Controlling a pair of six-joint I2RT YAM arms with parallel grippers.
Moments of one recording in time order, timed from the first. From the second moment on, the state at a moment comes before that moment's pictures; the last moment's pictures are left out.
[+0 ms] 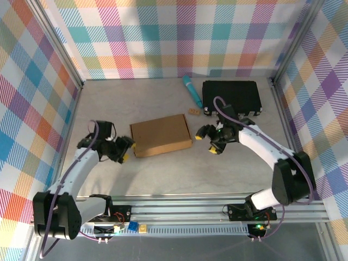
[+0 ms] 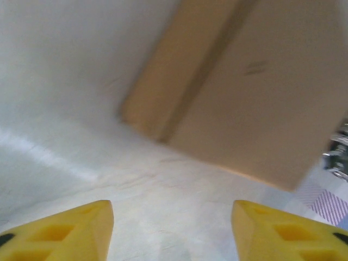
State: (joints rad) left arm -0.10 1.11 0.81 -0.74 0.36 -1.03; right arm 0.40 1.41 1.03 -0.71 -0.40 0.97
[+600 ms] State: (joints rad) left arm -0.14 0.77 0.68 -0.76 -0.51 -0.59; right arm 0.39 0.74 0.47 -0.39 0.49 0.28
